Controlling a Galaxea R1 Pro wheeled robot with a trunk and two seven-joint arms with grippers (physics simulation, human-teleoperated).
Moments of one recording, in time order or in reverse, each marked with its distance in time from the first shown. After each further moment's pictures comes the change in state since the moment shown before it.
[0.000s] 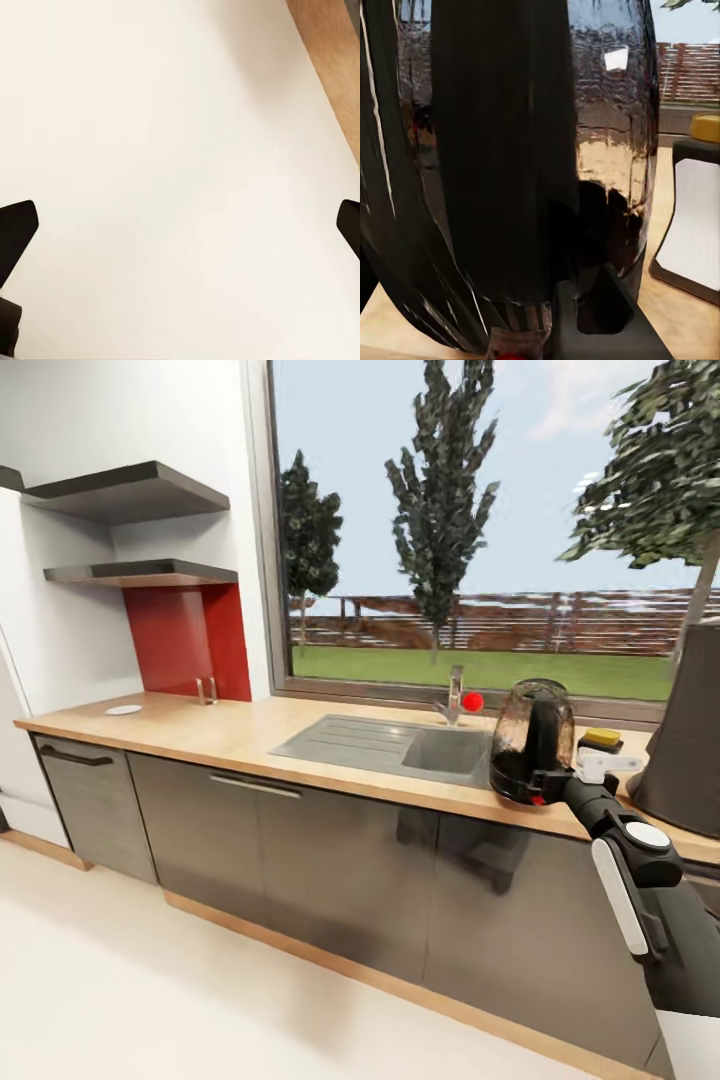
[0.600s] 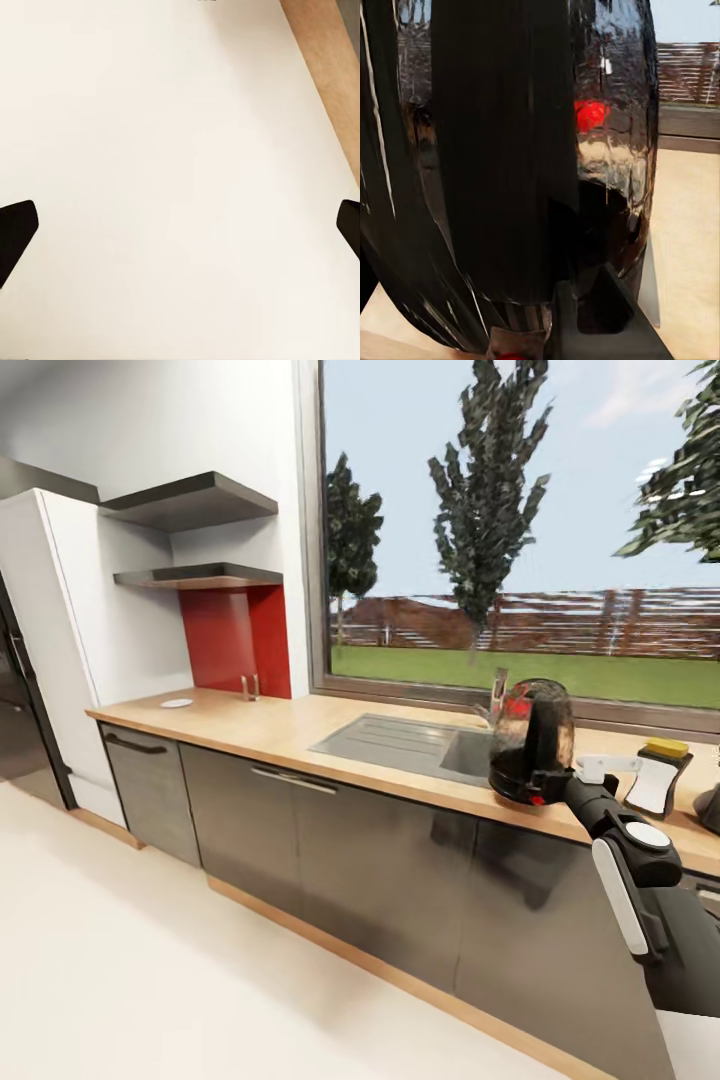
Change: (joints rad) left arm -0.019 -0.054 -0.110 -0.001 -0.002 0.000 -0.002; right arm 0.000 0.000 0.000 0.000 -0.002 0.000 0.000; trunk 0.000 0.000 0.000
